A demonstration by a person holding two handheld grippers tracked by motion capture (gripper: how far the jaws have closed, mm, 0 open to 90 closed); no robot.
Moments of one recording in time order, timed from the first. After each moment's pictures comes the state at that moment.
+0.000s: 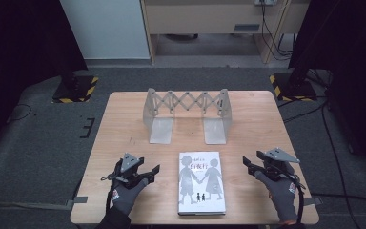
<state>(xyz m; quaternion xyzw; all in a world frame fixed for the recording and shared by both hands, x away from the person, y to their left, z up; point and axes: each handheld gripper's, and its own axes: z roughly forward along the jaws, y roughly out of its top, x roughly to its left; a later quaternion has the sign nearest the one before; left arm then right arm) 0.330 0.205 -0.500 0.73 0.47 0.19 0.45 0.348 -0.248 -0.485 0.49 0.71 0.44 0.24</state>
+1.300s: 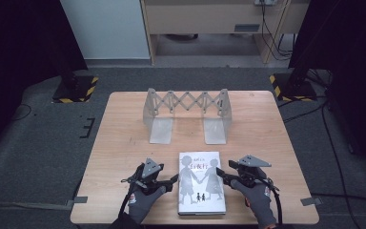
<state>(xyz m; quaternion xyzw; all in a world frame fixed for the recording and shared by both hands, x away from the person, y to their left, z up) 0.320 0.152 -0.508 0.77 0.42 0.15 0.45 0.338 -0.179 -0.507 0.46 0.74 0.47 0.14</state>
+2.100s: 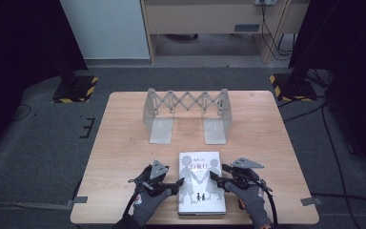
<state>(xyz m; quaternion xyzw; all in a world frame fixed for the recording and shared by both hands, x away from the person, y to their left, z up) 0.320 0.137 -0.514 0.79 0.40 0.15 0.44 0.338 -0.163 -0.522 0.46 0.74 0.47 0.11</state>
